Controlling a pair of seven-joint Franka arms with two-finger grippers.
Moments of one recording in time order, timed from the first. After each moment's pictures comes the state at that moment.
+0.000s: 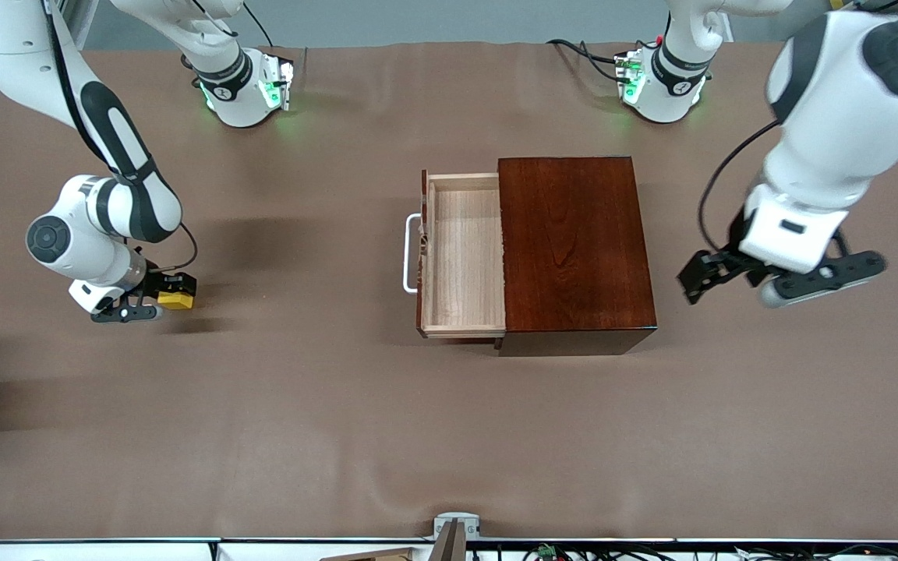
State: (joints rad) left arm -0.20 0.11 -0.05 -1.62 0.09 1.92 -0.49; right arm -0.05 0.39 -0.09 -2.24 0.02 2.55 -0.21
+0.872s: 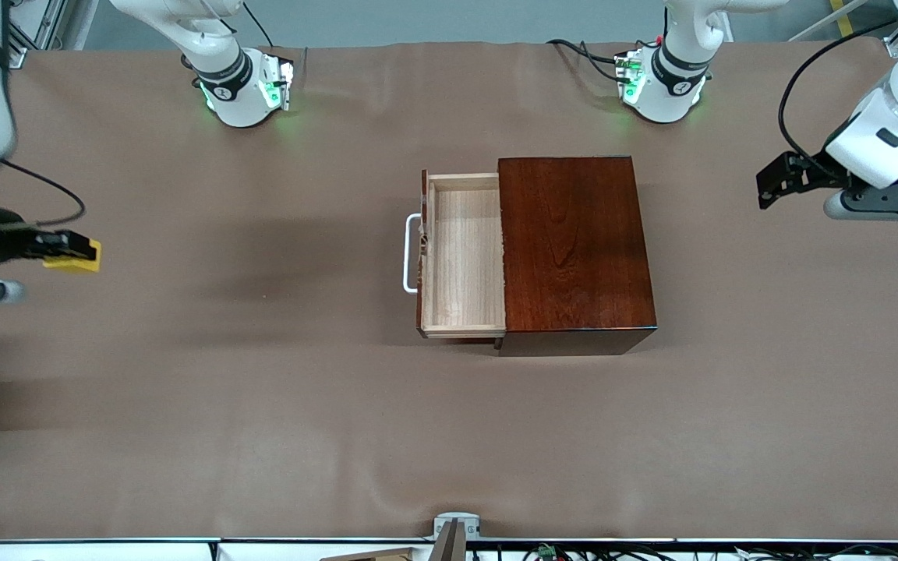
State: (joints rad) left arm -0.08 -0.06 -0.04 -1.67 0.03 1.59 -0.03; right arm 0.01 0.17 -0.09 -1.54 0.05 1.52 -0.05
